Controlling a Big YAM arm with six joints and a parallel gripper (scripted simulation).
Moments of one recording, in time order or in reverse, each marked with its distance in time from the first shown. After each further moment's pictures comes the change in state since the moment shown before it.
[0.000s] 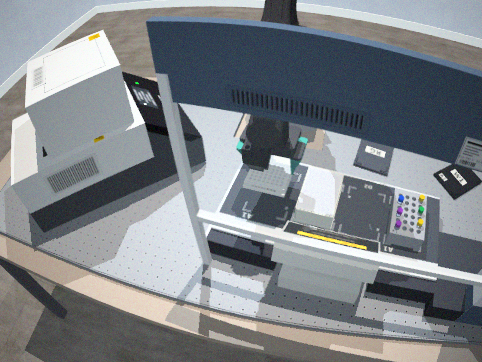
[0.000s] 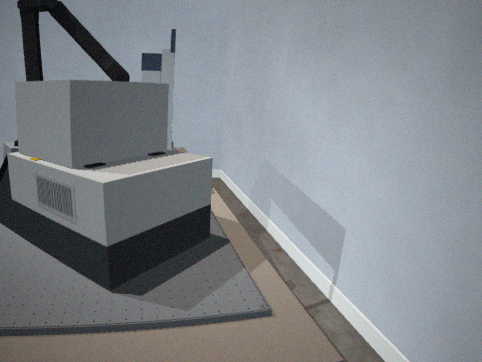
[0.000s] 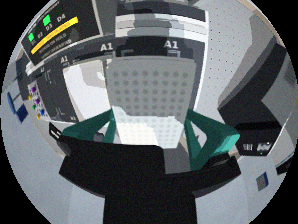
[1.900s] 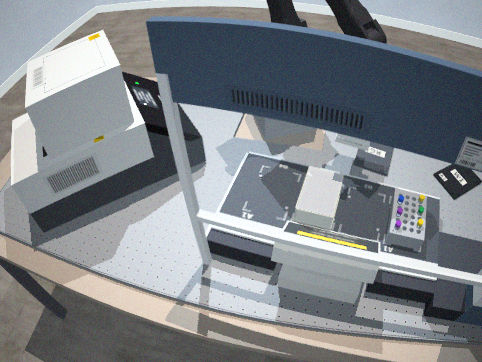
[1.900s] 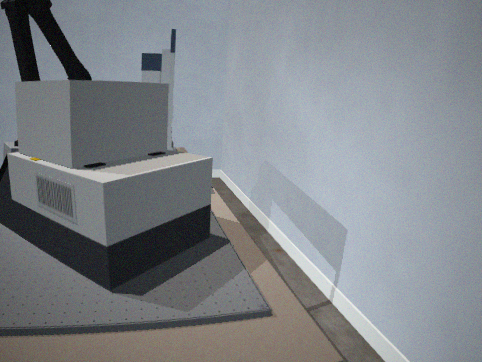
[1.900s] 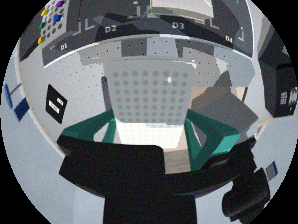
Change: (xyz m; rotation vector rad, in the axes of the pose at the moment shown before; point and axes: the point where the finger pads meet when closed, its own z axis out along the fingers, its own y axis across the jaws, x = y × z) arm 0.194 0.157 0.007 0.020 0.004 0.038
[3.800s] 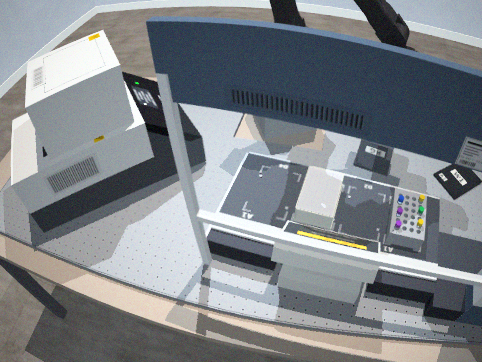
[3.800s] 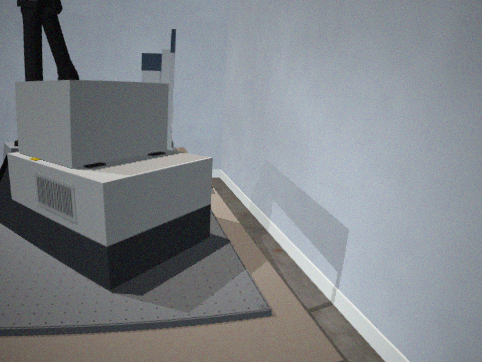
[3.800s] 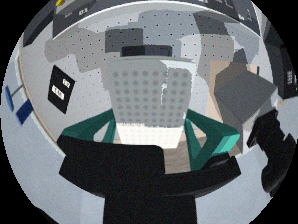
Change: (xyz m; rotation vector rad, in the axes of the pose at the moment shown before) arm 0.071 0.060 0.000 0.000 -0.008 0.060
